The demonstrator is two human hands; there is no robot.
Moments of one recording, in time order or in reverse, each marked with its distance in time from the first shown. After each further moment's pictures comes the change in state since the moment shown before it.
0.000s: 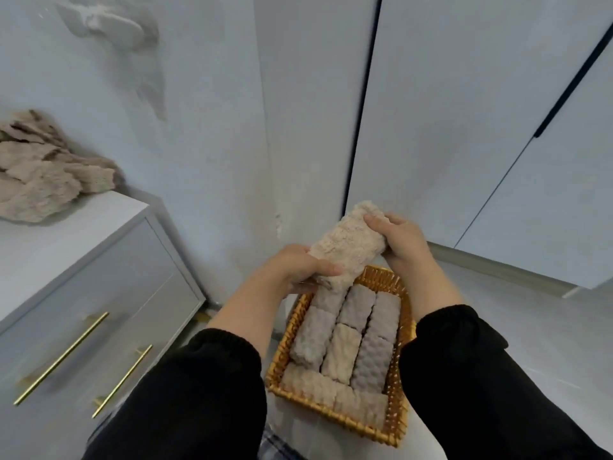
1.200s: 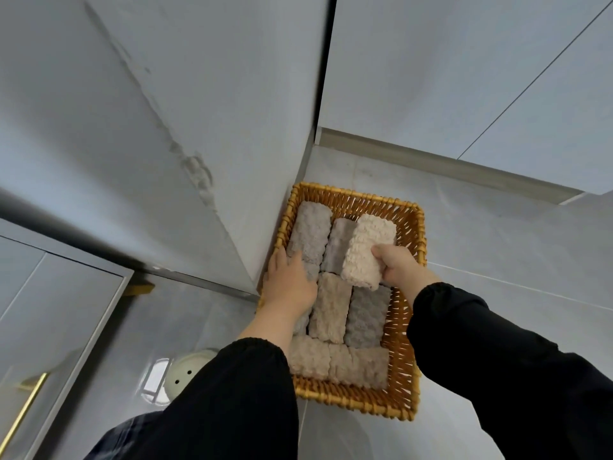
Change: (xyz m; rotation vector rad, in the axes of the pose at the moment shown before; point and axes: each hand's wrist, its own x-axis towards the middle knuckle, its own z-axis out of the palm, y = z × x) left_hand 0.174 -0.169 0.042 0.839 0.062 0.043; right_hand 0.121 0.225 -0.112 -0.077 0.533 0.652
